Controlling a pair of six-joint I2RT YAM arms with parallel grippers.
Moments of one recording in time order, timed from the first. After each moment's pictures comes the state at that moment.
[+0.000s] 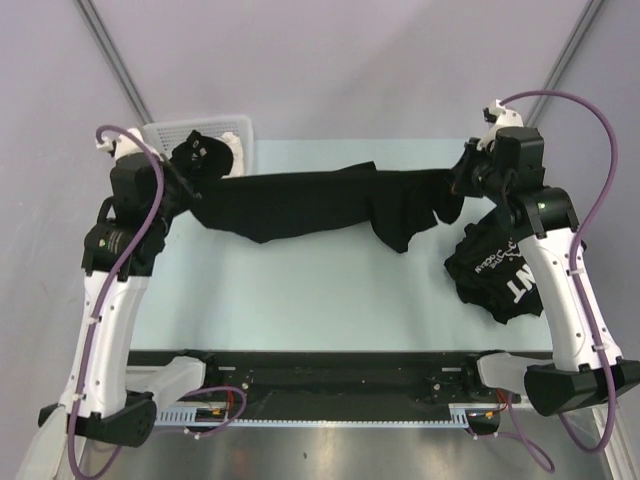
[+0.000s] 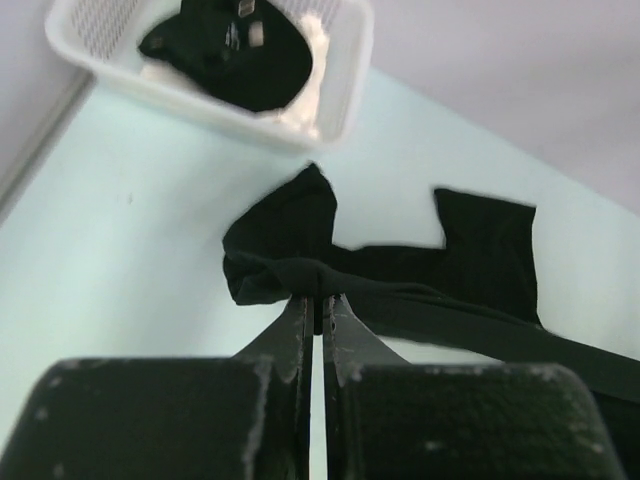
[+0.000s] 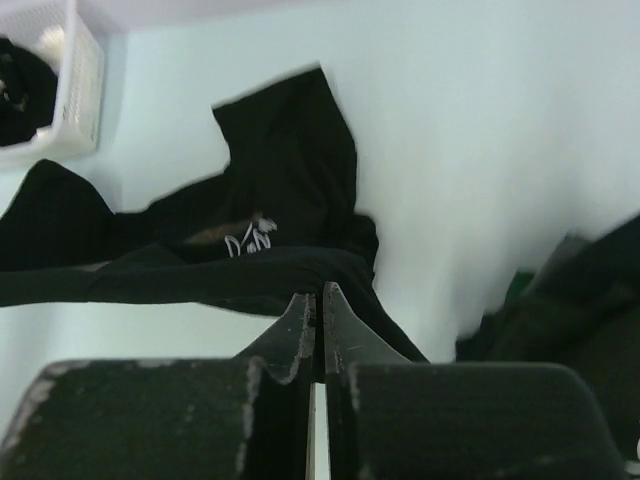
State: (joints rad) left arm -0.17 1.06 1.51 -0.85 -0.33 -0.50; right arm 0.19 1.22 1.55 -0.75 0.00 0.28
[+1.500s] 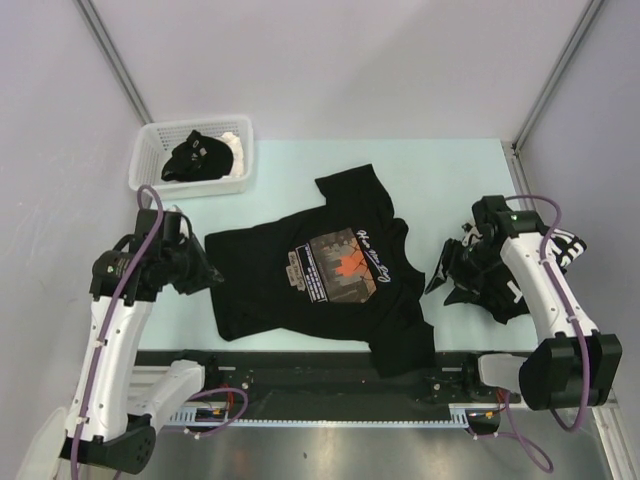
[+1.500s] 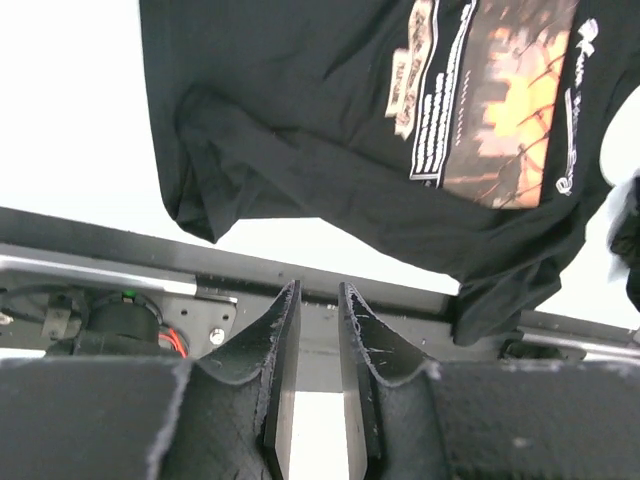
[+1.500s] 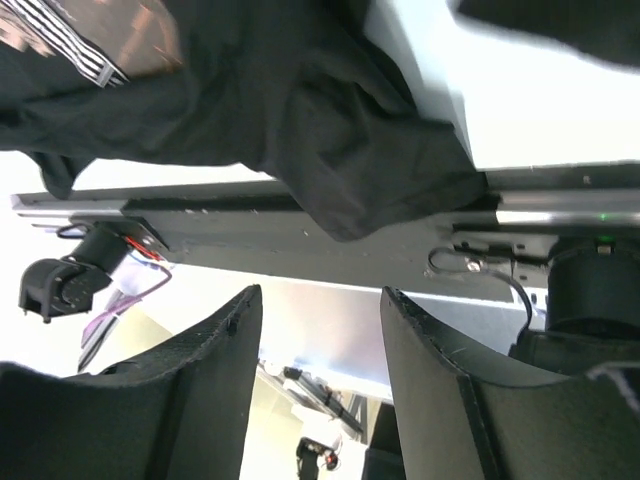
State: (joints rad) left arm -0.15 0.89 1.24 -1.36 0.05 -0.63; right arm 0.07 1.22 1.09 -1.34 -0.39 0.48
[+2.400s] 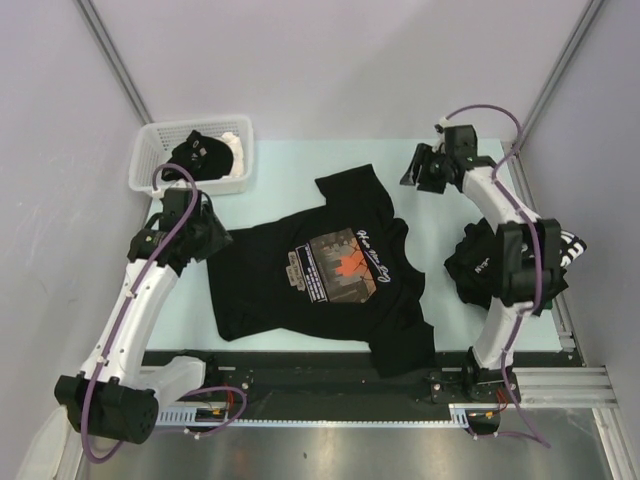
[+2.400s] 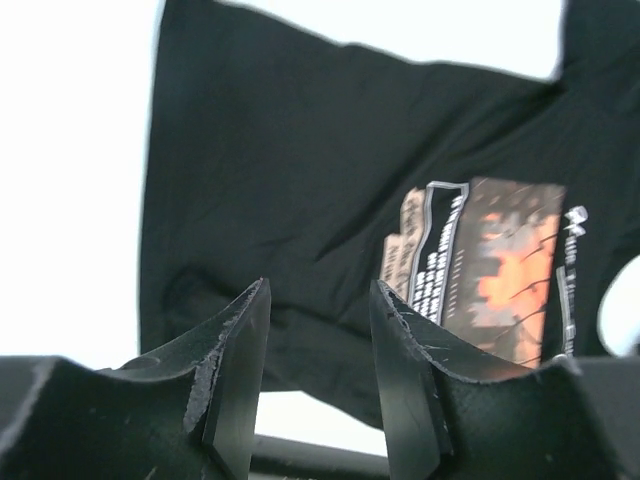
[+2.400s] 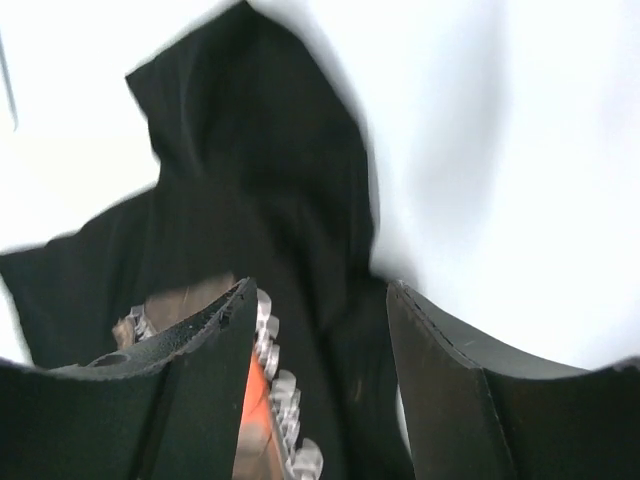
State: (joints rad) left arm -0.15 1.06 1.09 -0.88 -0.14 -0.65; right arm 0.11 1.84 1.53 -0.47 -0.29 0.39
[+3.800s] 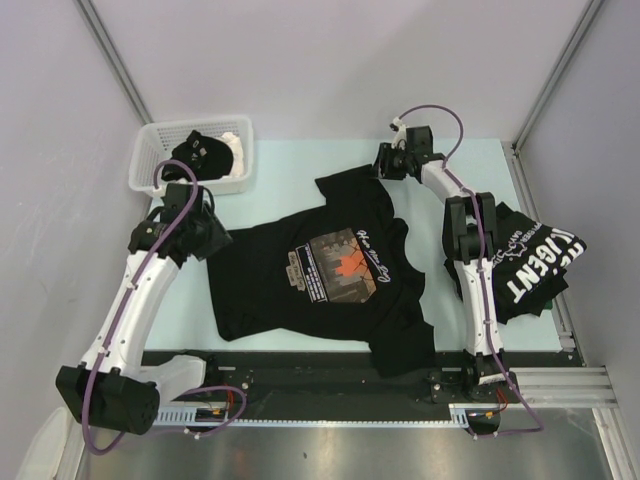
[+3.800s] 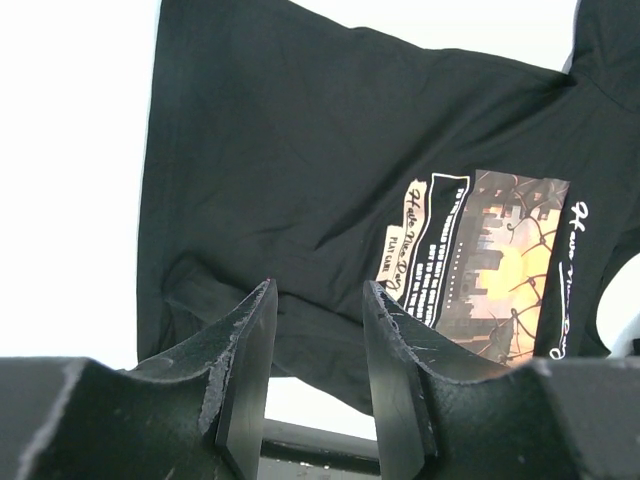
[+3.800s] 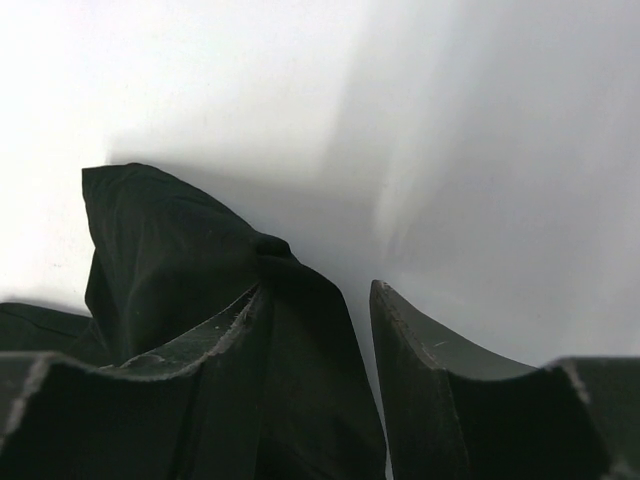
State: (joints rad) left arm -0.15 1.11 1.15 -0.93 -0.13 -0.68; right arm 0.18 2.55 2.16 -0.29 -0.46 0.23
